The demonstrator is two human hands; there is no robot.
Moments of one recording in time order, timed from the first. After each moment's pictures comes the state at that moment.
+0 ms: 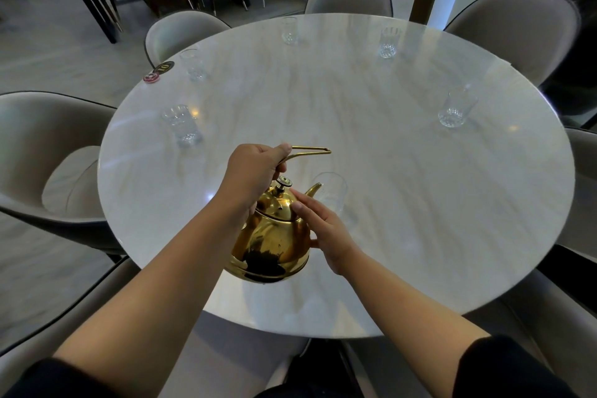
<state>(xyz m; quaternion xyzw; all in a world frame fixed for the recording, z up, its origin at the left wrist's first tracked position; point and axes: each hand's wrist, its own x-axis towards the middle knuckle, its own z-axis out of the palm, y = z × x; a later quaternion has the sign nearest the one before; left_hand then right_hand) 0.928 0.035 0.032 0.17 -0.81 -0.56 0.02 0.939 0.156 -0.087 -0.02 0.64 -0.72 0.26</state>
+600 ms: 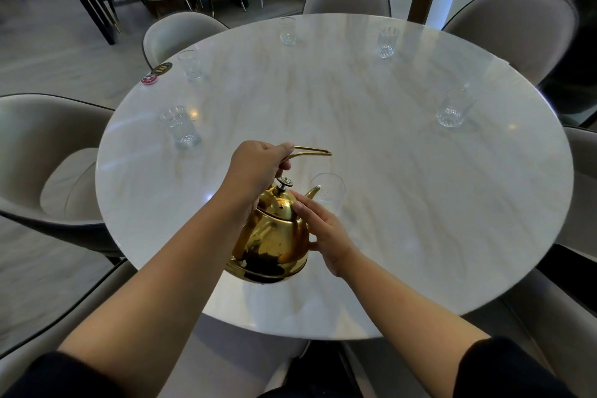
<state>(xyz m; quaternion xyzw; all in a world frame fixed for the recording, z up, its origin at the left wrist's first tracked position) 0.921 0.040 0.035 0.17 -0.83 -0.54 0.00 0.937 0.157 -0.090 0.00 0.63 -0.73 0.27</state>
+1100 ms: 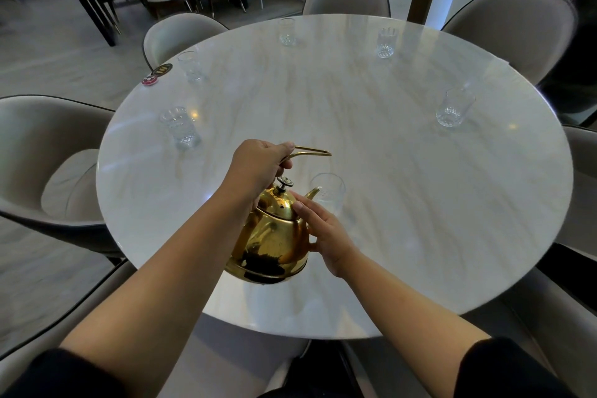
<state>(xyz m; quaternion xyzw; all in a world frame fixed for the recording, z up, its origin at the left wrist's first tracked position) 0.920 0.040 0.036 0.17 -0.83 -0.53 -0.02 0.939 0.157 -0.090 0.00 0.63 -0.73 0.28</state>
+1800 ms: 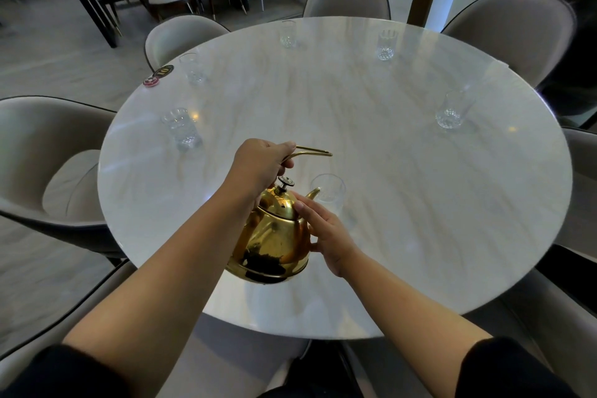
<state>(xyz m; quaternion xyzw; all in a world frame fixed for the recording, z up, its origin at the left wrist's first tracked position) 0.920 0.040 0.039 0.16 -0.83 -0.53 -0.02 0.939 0.158 -0.087 0.01 0.62 -0.73 0.28</state>
